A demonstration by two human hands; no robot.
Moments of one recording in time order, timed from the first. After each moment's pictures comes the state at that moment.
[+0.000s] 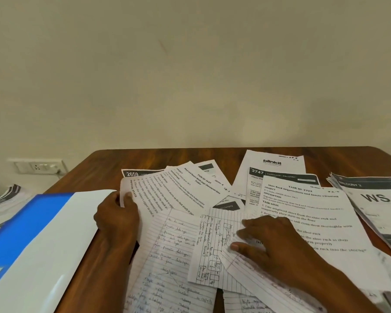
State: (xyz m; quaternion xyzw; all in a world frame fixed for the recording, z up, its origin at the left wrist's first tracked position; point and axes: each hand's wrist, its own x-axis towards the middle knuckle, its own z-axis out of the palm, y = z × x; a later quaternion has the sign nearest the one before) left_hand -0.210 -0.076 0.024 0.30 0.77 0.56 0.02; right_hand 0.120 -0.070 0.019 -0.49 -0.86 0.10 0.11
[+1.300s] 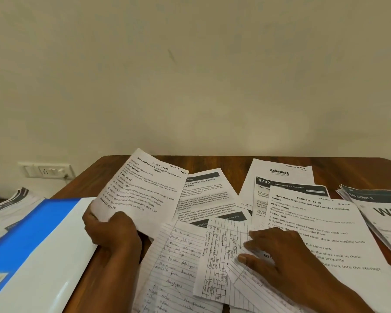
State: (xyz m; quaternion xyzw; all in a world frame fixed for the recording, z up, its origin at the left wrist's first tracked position) left_hand -0.204 -0.071 0.027 0.00 0.50 0.86 0.13; right_hand 0.120 -0.072 0.023 -0.51 -0.84 0.11 0.11
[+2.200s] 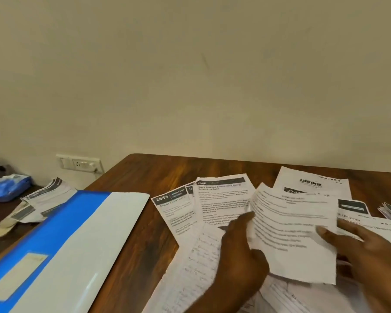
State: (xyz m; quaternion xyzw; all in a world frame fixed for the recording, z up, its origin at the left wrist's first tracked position) left_hand -0.060 -0.108 0.024 0.53 0.62 0.47 0.32; right_hand 0.141 -0.059 0.052 -0.59 -0.42 0.48 0.50
